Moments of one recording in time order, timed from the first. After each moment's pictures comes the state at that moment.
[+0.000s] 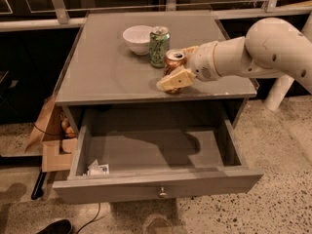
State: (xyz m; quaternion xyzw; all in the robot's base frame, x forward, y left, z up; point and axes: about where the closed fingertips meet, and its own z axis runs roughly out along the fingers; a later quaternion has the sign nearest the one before) arm 0.636 -0.068 0.881 -0.48 0.72 0.19 0.47
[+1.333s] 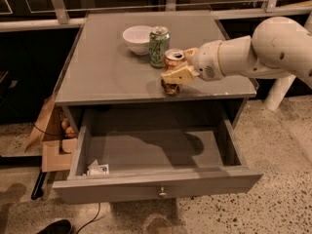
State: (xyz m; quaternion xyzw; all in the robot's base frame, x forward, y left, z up) arm 0.627 -0.067 0.891 -0.48 0.71 0.22 0.48
